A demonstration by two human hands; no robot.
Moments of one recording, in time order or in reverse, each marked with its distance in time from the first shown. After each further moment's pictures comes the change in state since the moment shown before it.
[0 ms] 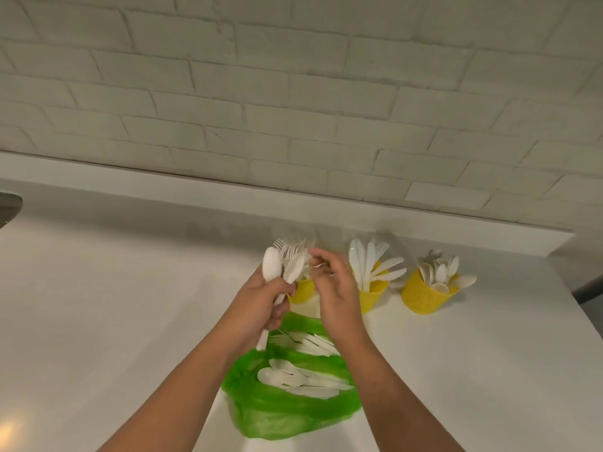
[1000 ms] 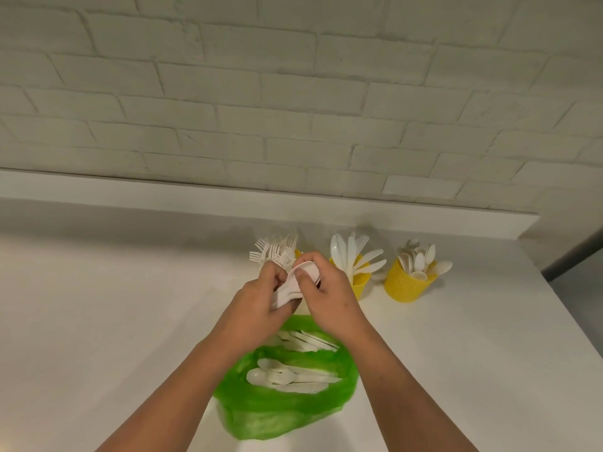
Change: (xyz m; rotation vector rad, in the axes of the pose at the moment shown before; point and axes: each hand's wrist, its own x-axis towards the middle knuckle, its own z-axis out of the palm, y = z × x) left_hand 0.016 -0.024 -0.002 0.979 -0.032 0.460; right_hand -0.002 -0.021 -0.025 -0.186 -0.172 0.071
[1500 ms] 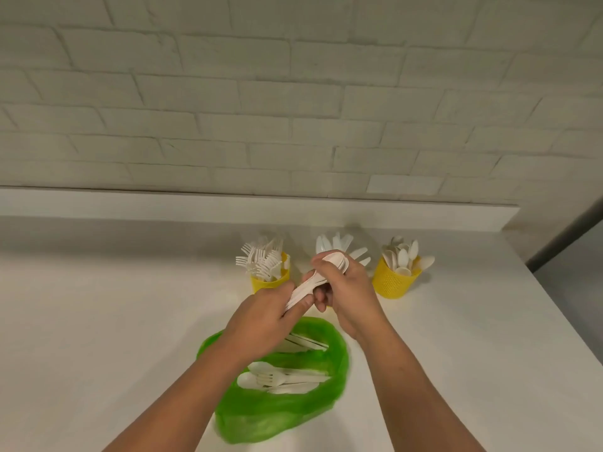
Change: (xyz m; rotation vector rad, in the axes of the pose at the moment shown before) left_hand 0.003 0.022 0.021 0.182 -0.118 0.089; right_hand -0.004 0.001 -0.039 0.595 0.131 0.292
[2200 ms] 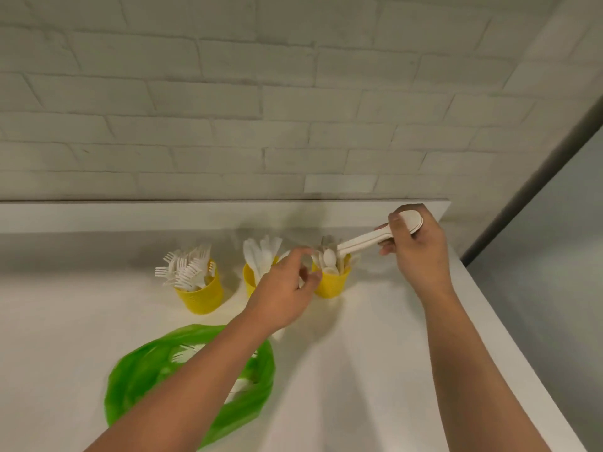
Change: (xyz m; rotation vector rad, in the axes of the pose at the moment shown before) left_hand 0.096 0.114 0.088 -0.252 0.061 0.038; right_hand 0.011 -0.096 -0.215 -0.451 0.418 -0.457
